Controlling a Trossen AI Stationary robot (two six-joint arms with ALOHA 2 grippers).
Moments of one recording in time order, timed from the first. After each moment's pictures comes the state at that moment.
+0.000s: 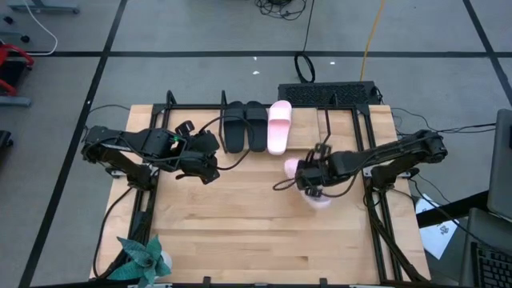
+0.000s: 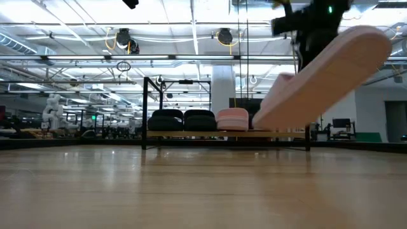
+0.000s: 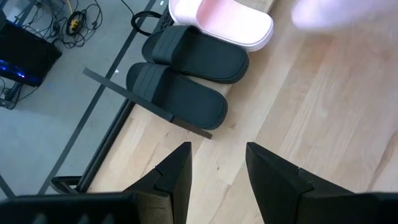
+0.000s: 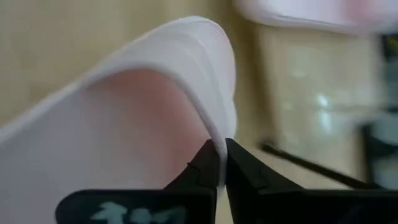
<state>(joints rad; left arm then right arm) -0.23 1.51 1.78 -1.51 -0.60 -0.58 0.19 1.46 1.11 -1.11 0.48 0.34</state>
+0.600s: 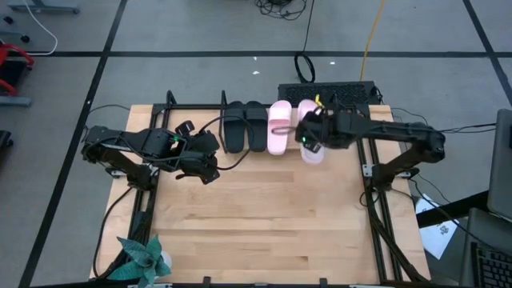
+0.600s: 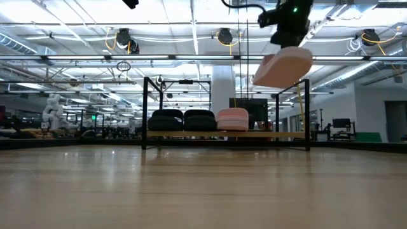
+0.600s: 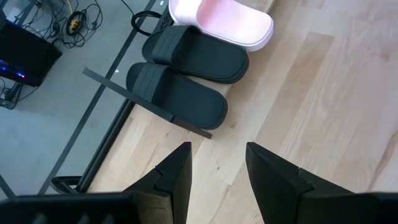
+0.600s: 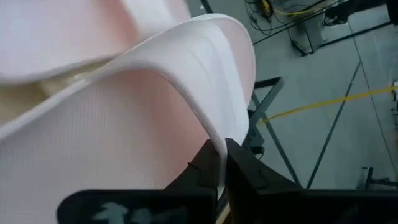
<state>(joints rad) -0.23 1.51 1.78 -1.51 -0.60 -0.58 -0.15 1.46 1.40 -1.33 0.79 0.30</state>
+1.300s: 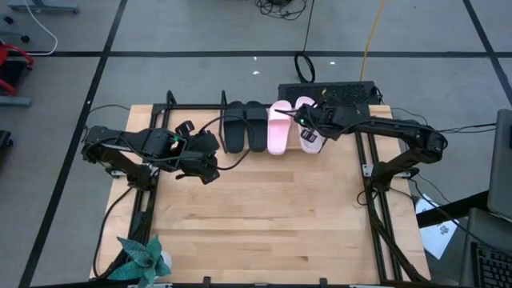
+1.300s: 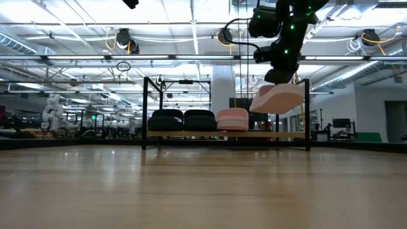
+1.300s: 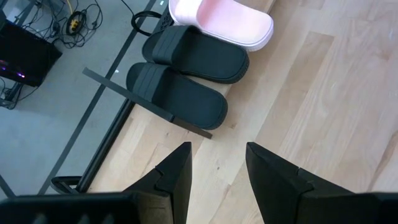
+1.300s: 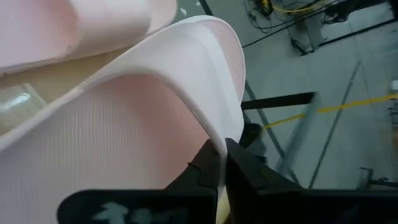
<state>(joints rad) -0.23 1.51 1.78 -1.51 -0.60 -0.58 -0.41 1.46 1.12 -0.82 0.73 -0.02</state>
